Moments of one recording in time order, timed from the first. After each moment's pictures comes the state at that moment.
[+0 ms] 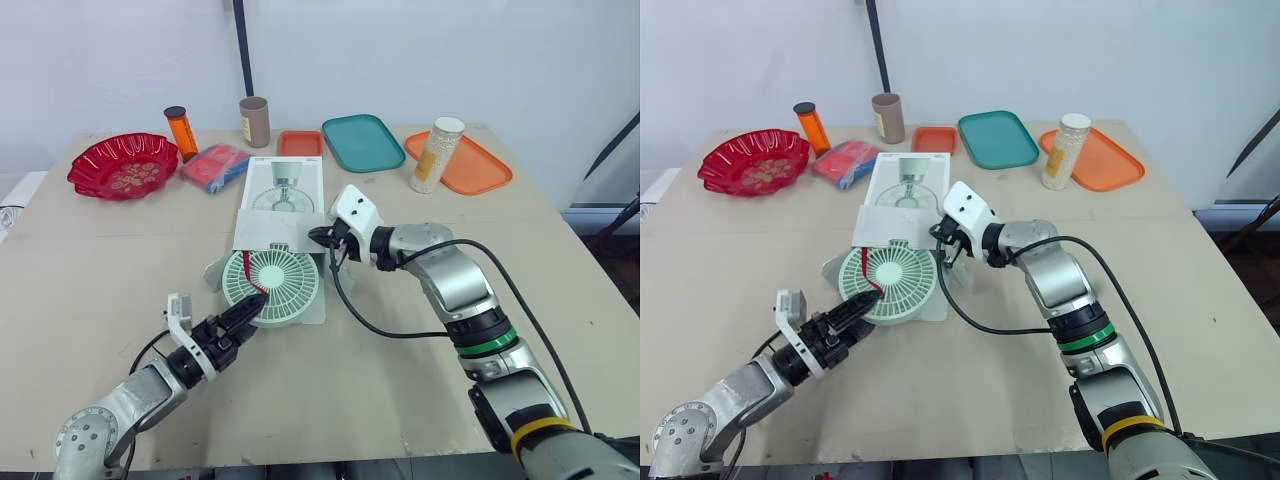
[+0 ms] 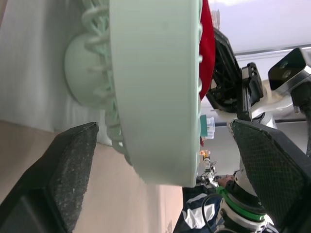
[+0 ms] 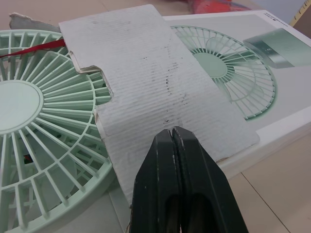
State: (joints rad) left arm 0.10 0.34 0.21 -0.31 -1.80 0.85 0.06; right arm -0.77 -0.37 0.27 0.06 0.07 0.55 0.79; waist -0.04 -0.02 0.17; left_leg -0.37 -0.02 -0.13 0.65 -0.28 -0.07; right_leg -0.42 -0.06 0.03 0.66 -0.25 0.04
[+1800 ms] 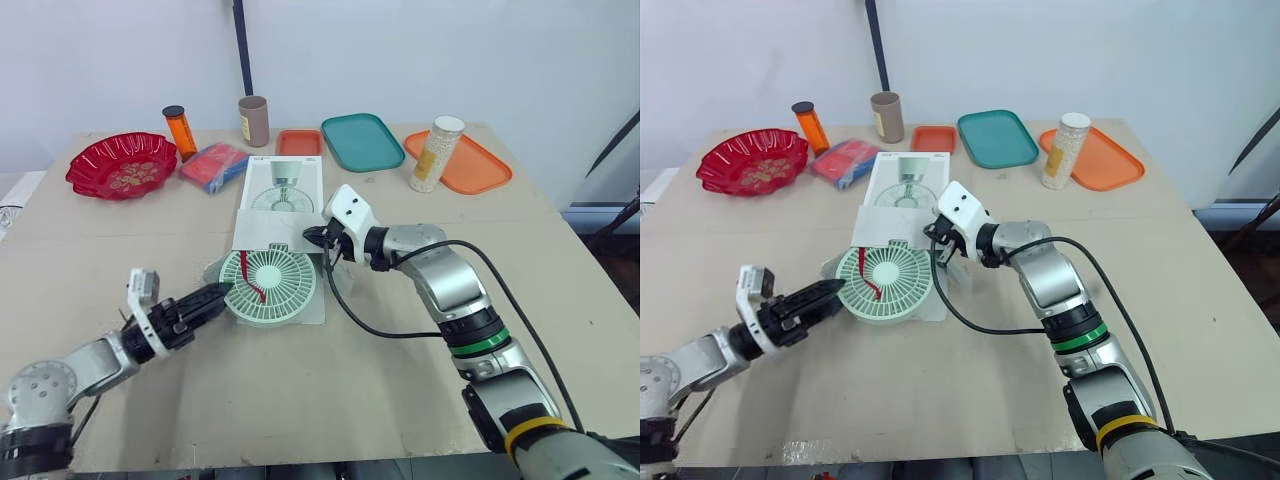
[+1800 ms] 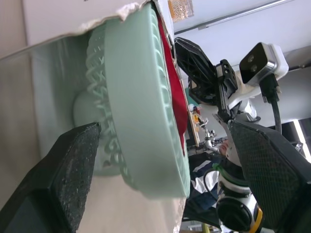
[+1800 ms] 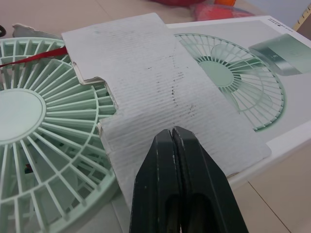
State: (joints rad) left arm -0.15 0.53 0.34 0.03 -1.54 1.12 -0.42; right arm -0.78 -0.34 0.27 0.07 0.07 0.55 0.77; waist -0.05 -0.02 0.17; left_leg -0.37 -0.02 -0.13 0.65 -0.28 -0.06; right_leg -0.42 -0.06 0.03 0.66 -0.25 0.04
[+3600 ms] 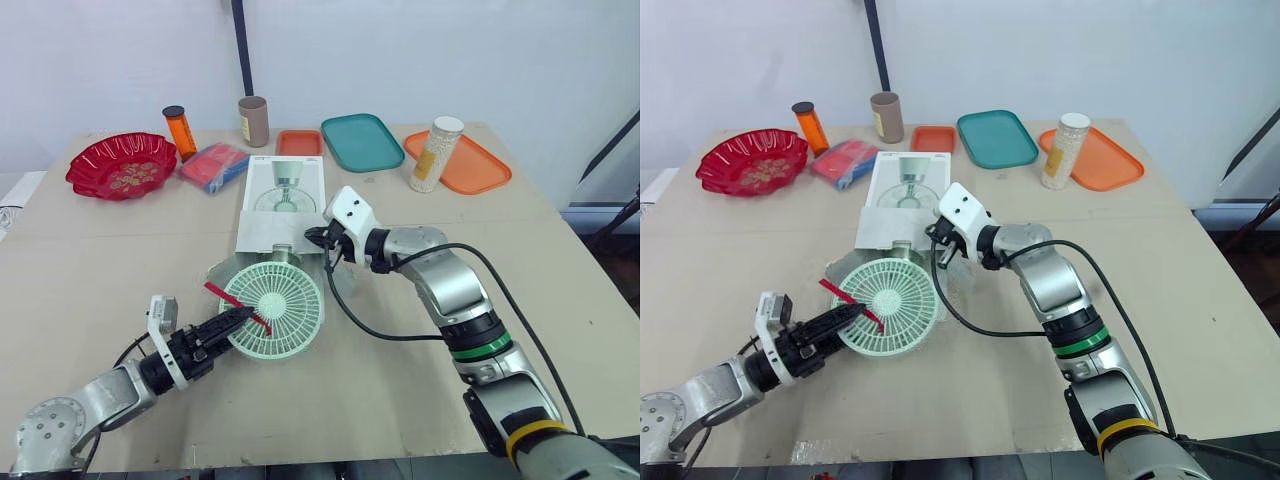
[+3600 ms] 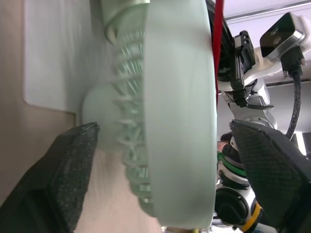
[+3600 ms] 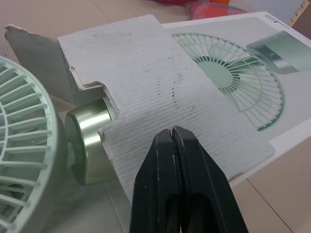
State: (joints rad) left arm 0.09 0.55 0.31 -0.19 -1.75 1.03 -0.23; right arm -0.76 -0.34 0.27 0.04 0.07 0.56 0.76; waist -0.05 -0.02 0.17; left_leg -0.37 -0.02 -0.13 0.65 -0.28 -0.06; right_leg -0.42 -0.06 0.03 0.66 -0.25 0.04
